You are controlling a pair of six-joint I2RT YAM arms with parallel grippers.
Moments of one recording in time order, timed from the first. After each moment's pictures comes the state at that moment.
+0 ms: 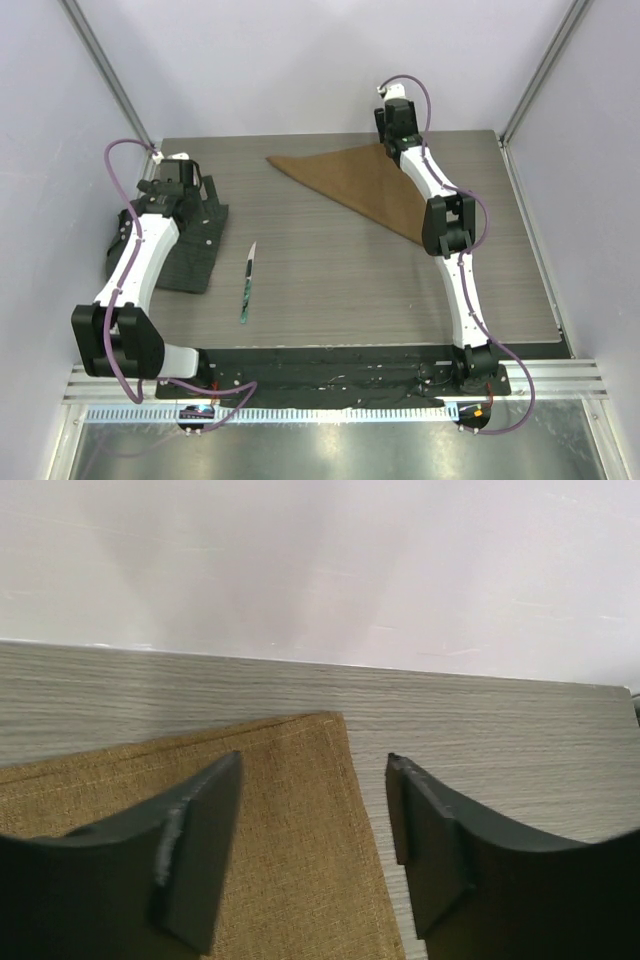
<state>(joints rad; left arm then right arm) -0.04 1.37 1.20 -0.68 -0.25 -0.26 0.23 2.64 2.45 -0.18 0.39 -0.18</state>
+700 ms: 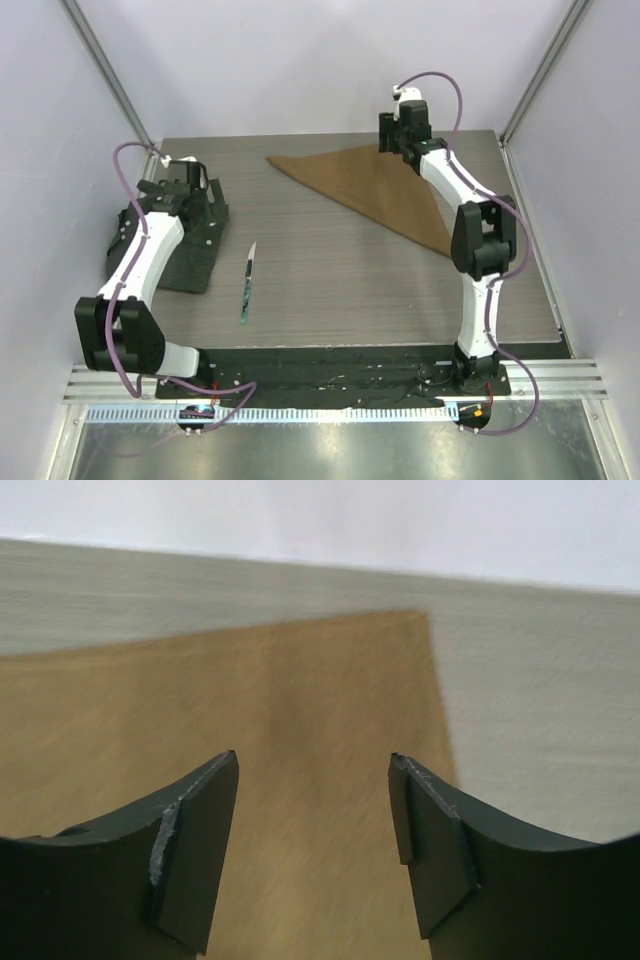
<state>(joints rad) -0.06 1.39 1.19 -0.69 -0.21 -0.28 0.23 2.18 1.92 -0.19 0.18 0.01</state>
